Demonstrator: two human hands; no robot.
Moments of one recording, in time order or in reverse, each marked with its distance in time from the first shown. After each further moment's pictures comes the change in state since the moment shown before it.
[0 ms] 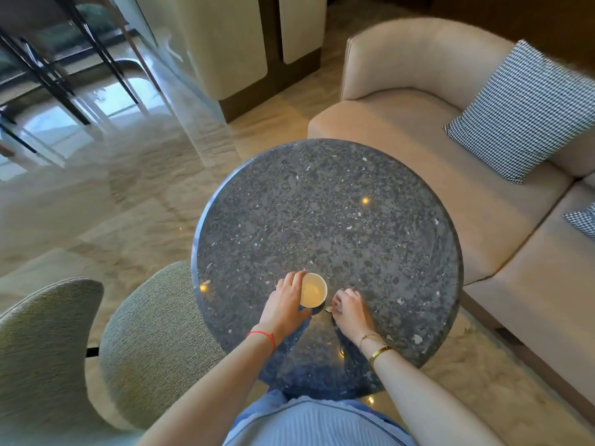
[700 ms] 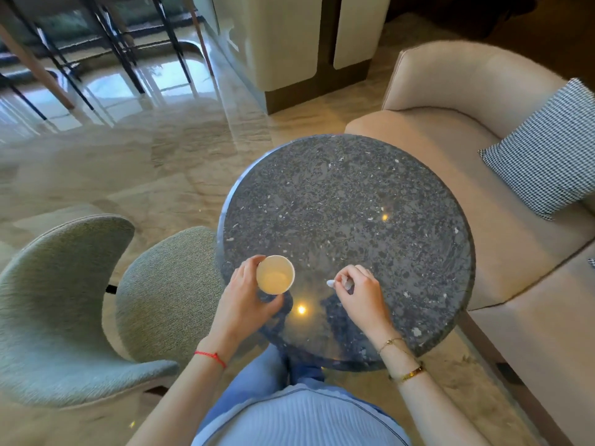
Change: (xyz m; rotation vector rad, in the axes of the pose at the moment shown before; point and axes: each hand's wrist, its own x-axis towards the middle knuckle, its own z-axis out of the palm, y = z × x) left_hand -0.136 -0.024 -0.027 -0.237 0.512 -0.116; right_hand -0.070 -0.040 -0.055 0.174 0.158 -0.298
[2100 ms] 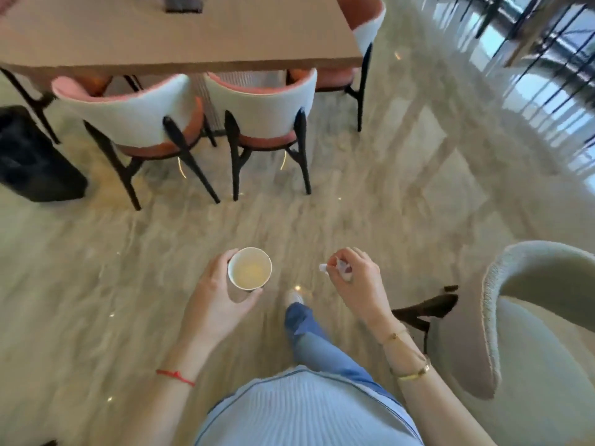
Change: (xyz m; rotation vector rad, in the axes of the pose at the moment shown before) left_hand -0.715 -0.092 -0.107 -0.013 1.390 -1.350; right_hand -0.492 -0.377 0.322 -0.021 -1.254 -1.354
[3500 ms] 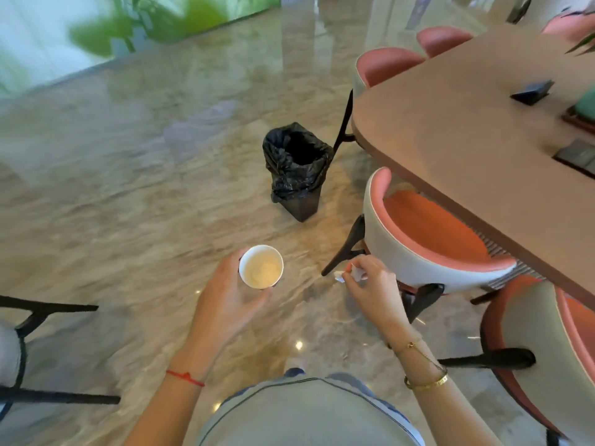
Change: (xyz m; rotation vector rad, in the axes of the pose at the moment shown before) left_hand 0.357 -0.356 -0.389 0.073 0.767 -0.632; right_hand 0.538 -0.463 0.504 0.068 -0.651 -0.782
